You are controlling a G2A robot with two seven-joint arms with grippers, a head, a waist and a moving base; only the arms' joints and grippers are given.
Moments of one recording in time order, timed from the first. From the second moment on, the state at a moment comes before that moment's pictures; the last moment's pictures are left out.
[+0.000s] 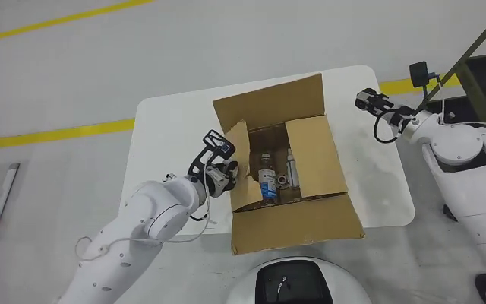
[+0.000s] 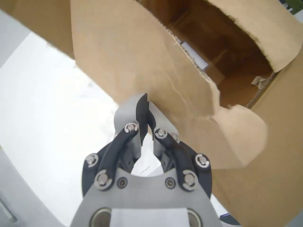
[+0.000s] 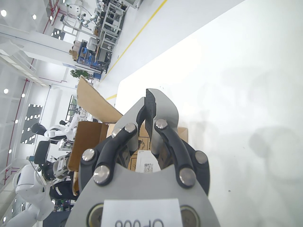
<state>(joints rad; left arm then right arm) 0.73 -0.83 -0.86 -1.94 0.71 -0.06 -0.89 -0.79 -1.06 1.38 -1.24 -0.03 -0.12 0.59</state>
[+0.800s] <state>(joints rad) 0.57 -0.94 -0.71 -1.77 0.66 -0.15 -0.92 -0.50 -1.14 1.16 -0.97 0.12 -0.29 0.74</state>
